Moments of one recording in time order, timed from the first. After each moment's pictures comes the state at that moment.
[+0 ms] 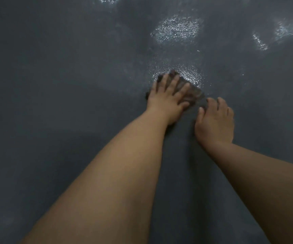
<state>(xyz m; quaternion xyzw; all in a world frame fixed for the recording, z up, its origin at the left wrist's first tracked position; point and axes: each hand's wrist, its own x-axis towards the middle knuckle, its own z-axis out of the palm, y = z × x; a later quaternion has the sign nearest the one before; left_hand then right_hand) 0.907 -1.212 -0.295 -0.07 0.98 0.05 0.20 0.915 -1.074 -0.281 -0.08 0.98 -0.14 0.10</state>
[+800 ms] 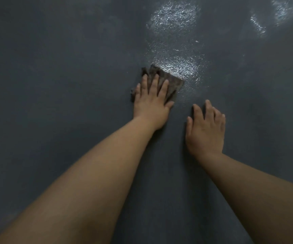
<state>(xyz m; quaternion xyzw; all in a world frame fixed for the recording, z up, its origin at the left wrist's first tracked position) 0.941 -1.224 -0.297 -0.15 0.97 0.05 0.17 0.953 -1.076 -0.293 -0.12 0.98 -0.11 0.12</state>
